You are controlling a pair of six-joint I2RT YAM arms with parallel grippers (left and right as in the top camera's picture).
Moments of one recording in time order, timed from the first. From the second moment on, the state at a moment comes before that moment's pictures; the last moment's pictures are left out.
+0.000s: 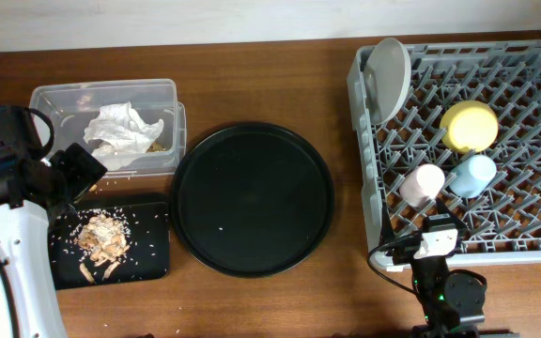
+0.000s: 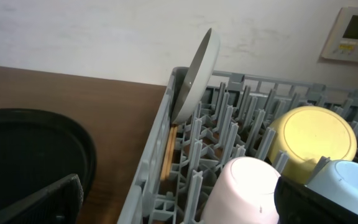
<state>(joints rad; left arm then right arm) 0.32 1.39 1.46 -1.26 -0.06 -0.51 0.06 0.01 0.01 -0.07 -0.01 -0.08</state>
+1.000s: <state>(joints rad) 0.32 1.39 1.46 -1.39 -0.05 -0.51 0.06 0.01 0.01 -0.07 -0.01 -0.08</state>
